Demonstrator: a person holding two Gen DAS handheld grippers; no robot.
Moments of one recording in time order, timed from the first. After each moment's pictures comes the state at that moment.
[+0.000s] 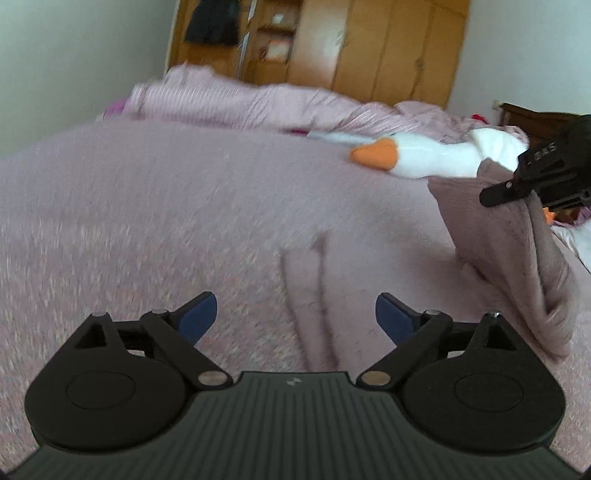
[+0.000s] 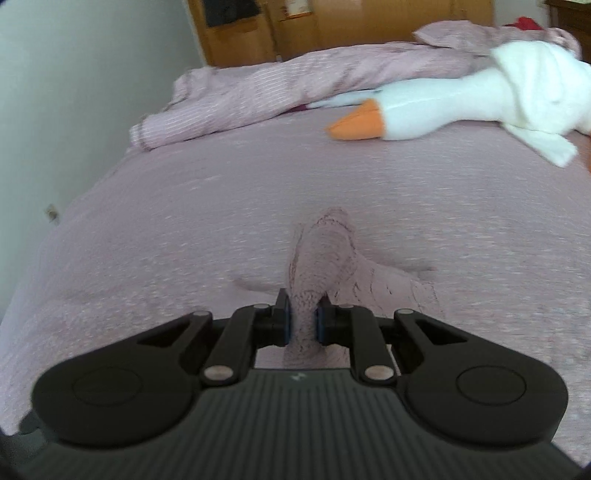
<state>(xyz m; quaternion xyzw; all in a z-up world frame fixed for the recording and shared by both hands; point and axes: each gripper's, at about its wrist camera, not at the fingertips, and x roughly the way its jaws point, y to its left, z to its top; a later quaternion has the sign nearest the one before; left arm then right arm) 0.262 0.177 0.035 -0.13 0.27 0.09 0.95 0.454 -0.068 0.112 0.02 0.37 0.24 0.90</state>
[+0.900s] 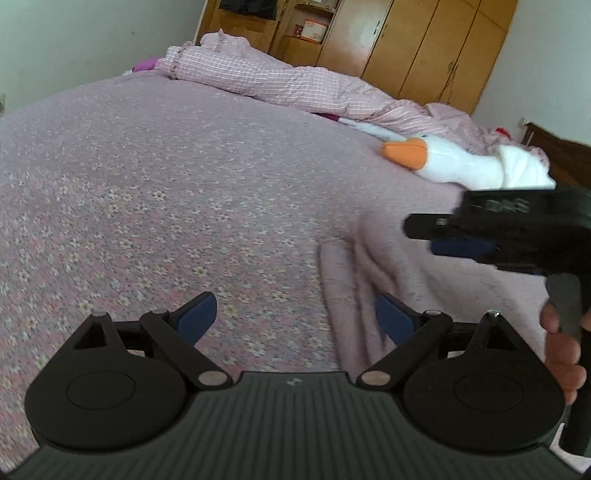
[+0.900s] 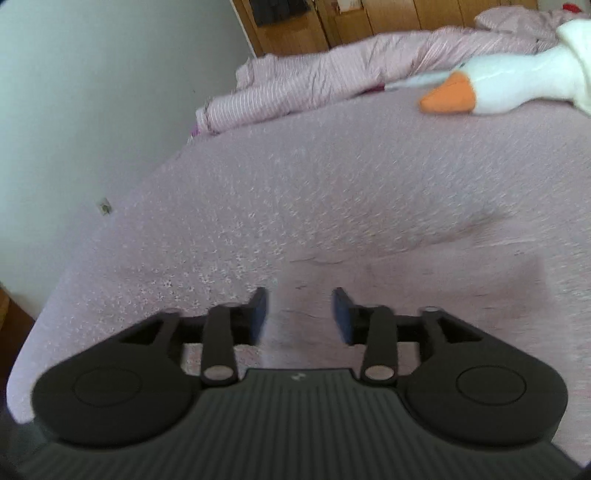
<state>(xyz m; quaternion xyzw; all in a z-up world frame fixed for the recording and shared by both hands) 0.250 0.211 0.038 -0.20 0.29 0.10 0.93 0.412 -0.008 0.077 0.05 0.36 0.31 0.88</state>
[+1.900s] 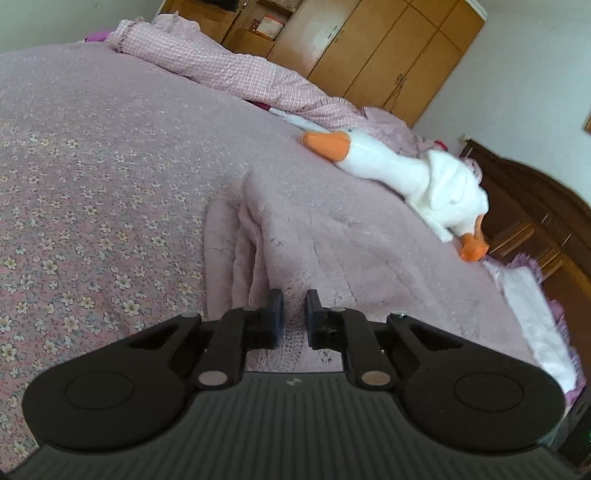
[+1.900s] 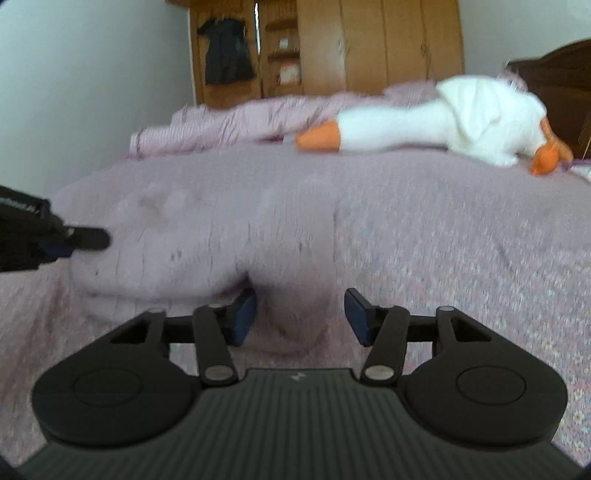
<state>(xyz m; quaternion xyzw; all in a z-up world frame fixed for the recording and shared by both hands) 0.242 0.154 0.026 -0.27 0.26 -0.01 0.93 0.299 -0.144 -0.007 -0.01 0.21 0.19 0.96</state>
